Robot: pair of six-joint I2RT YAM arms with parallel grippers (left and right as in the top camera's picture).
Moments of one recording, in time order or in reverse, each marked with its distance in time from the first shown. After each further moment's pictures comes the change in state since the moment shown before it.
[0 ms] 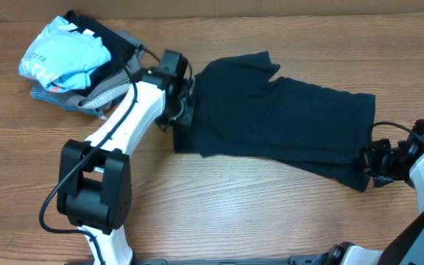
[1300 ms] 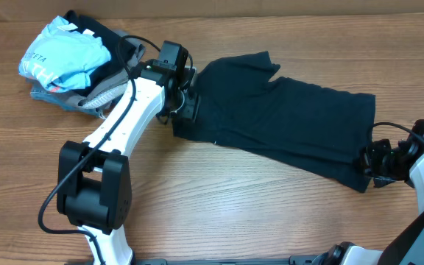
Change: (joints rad) left arm 0.000 0.000 0.033 0.008 -0.001 0.015; right arm 0.000 0.000 0.000 -0.005 0.011 -0.012
